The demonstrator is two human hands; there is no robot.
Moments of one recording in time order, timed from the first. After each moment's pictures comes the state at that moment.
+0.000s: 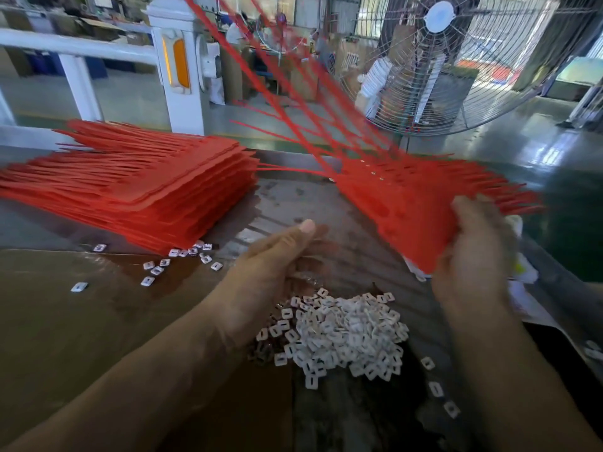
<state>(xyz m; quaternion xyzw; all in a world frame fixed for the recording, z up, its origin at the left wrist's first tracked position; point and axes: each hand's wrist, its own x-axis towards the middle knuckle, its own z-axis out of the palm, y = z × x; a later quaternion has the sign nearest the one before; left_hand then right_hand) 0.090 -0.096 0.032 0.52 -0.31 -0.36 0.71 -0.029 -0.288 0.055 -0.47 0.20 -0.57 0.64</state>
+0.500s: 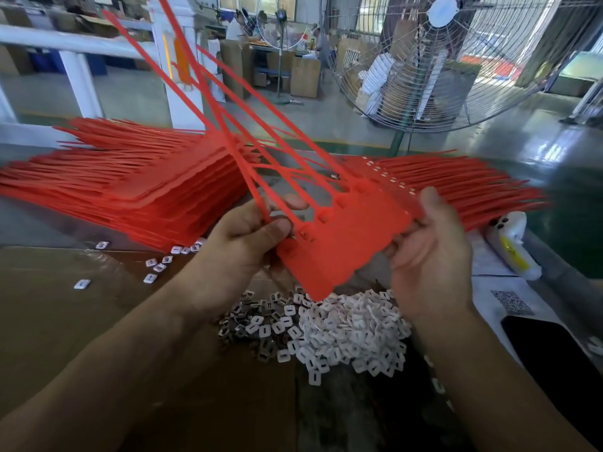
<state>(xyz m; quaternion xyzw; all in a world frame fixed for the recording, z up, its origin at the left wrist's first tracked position) 0.124 -0.080 0.035 0.51 -0.43 -0.25 0.70 -0.019 -0.251 0.051 -0.51 0.08 -0.37 0.77</state>
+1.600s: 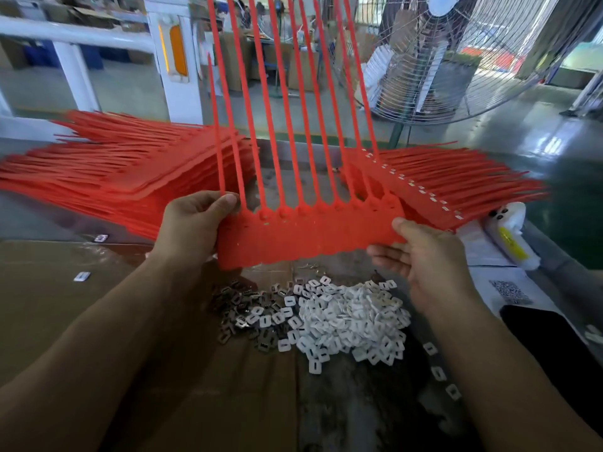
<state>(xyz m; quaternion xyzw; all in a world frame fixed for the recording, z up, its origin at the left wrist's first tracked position) 0.177 -0.072 0.015 0.67 -0.19 -0.12 0.71 -0.026 -0.272 0.036 -0.54 0.34 -0.35 0.69</state>
